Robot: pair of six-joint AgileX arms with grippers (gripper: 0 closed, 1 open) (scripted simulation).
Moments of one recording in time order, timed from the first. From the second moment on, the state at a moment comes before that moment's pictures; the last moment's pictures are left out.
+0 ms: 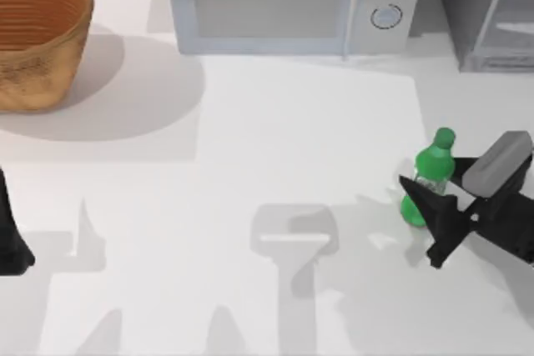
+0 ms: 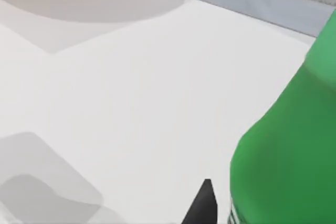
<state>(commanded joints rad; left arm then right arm) 0.00 0.00 0.00 0.00 0.00 0.00 0.20 2.04 0.32 1.49 -0.54 -0.11</state>
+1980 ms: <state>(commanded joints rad) 0.00 0.00 0.00 0.00 0.00 0.00 -0.15 1.10 0.23 0.66 -0.66 -0.18</state>
